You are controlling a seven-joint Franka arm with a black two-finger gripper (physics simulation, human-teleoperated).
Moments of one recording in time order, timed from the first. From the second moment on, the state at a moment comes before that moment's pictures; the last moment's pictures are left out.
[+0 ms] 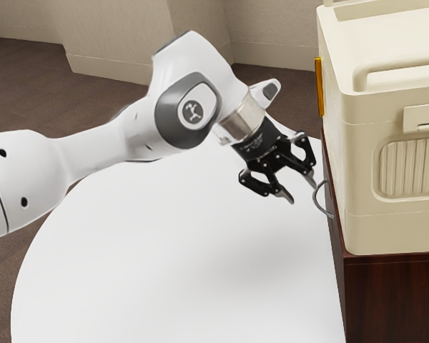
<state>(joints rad) 0.00 0.25 -0.13 -1.49 -0.42 2.04 -0.67</state>
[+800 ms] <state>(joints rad) 0.00 0.24 -0.16 -1.54 -0.42 2.04 -0.55</state>
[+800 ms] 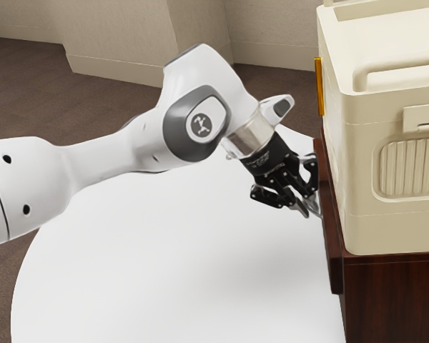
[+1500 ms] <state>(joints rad) 0.01 0.16 -0.13 -1.63 -0.41 2.03 -0.52</state>
